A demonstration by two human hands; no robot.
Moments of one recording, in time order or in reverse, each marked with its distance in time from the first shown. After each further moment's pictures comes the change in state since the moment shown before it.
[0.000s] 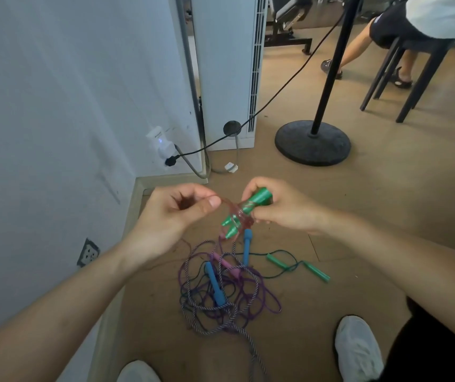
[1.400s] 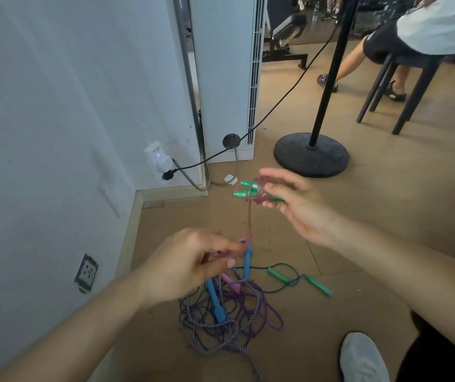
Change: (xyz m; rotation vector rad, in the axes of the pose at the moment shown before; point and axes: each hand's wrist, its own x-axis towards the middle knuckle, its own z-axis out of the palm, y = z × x) left_hand -0.012 -0.013 0.006 0.554 -0.375 0.180; right_hand 0.011 0.014 -0.013 0.659 0.351 0.003
